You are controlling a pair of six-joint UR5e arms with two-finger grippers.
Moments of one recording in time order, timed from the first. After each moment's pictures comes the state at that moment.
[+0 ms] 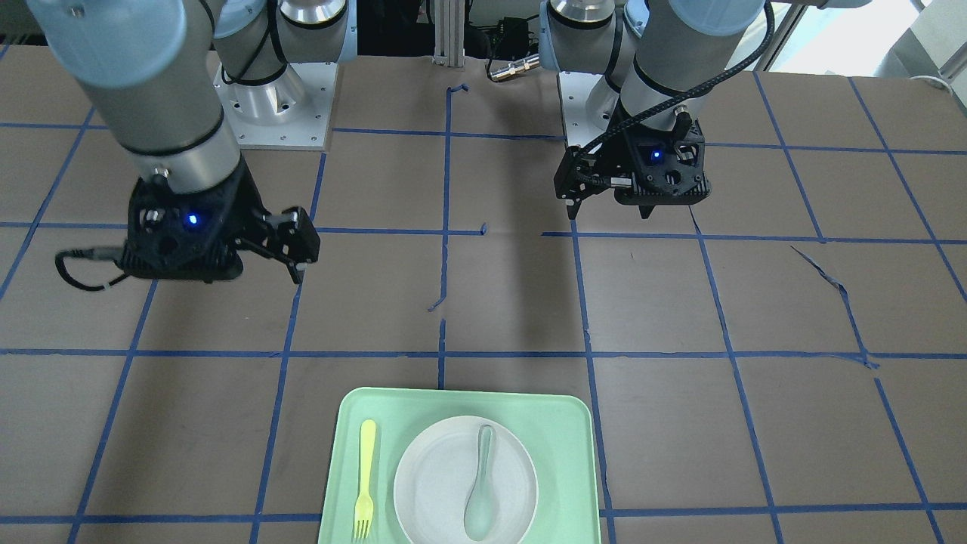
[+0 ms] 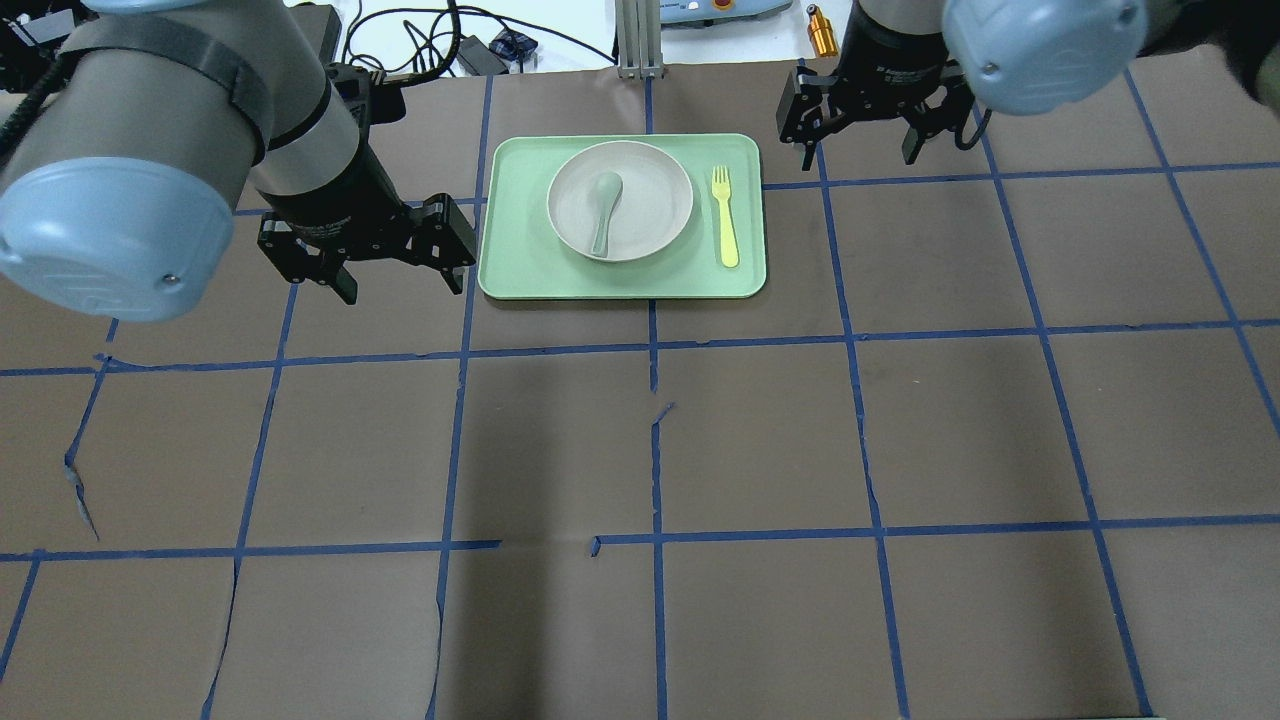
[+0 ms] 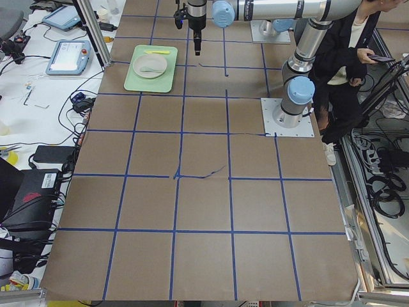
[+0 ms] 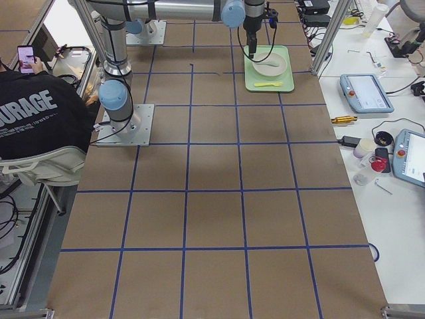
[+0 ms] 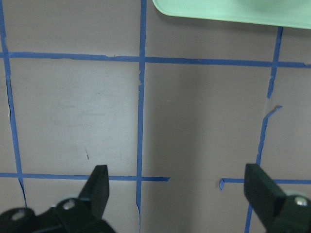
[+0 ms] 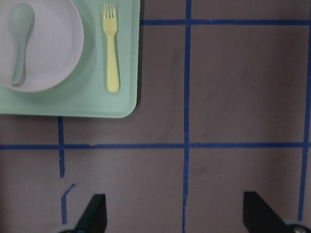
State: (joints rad) left arm -1.64 -1.57 -1.69 -1.45 1.55 -0.13; right arm 1.65 -1.41 1.43 -1.66 -1.59 0.07
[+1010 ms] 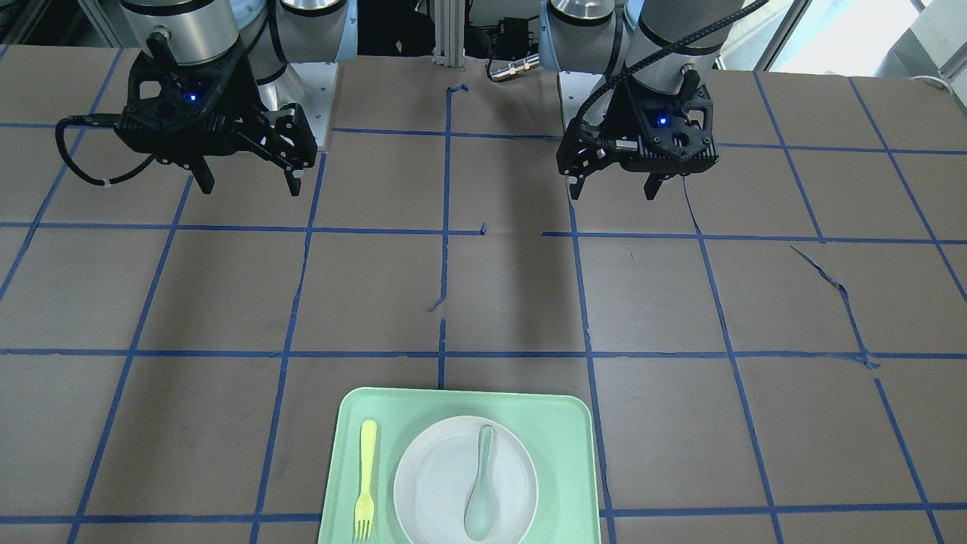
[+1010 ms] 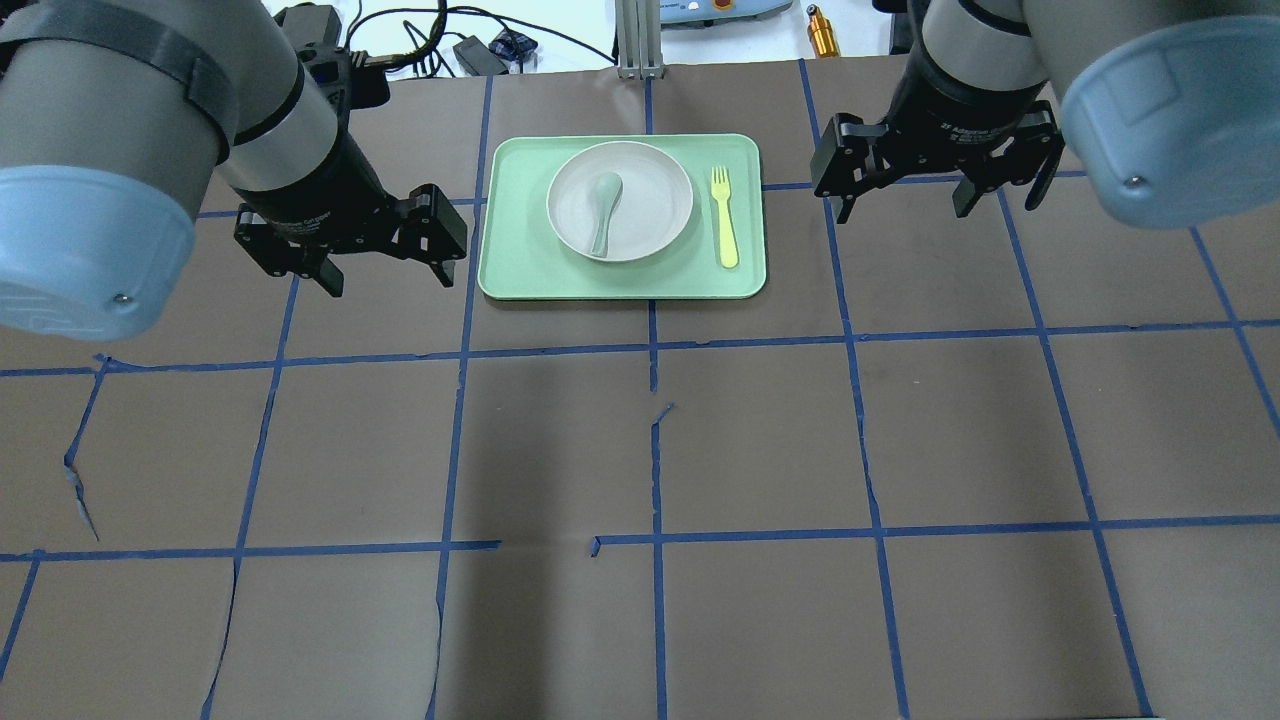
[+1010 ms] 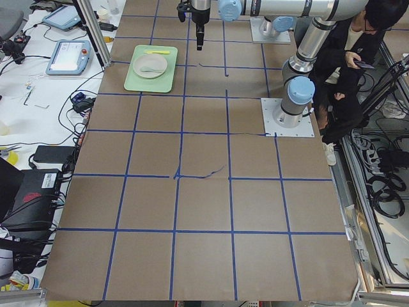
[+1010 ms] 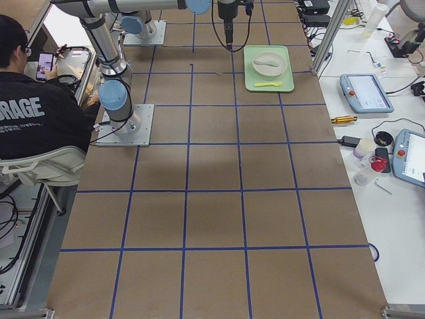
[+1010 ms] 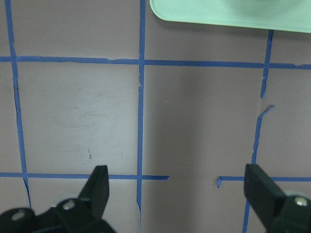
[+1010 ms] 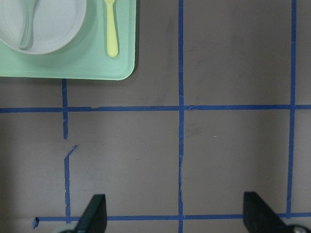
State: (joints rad) left arm -1.65 -1.52 -1.68 -1.47 1.55 -0.12; right arm 1.66 -1.59 1.58 -1.66 -1.59 0.08
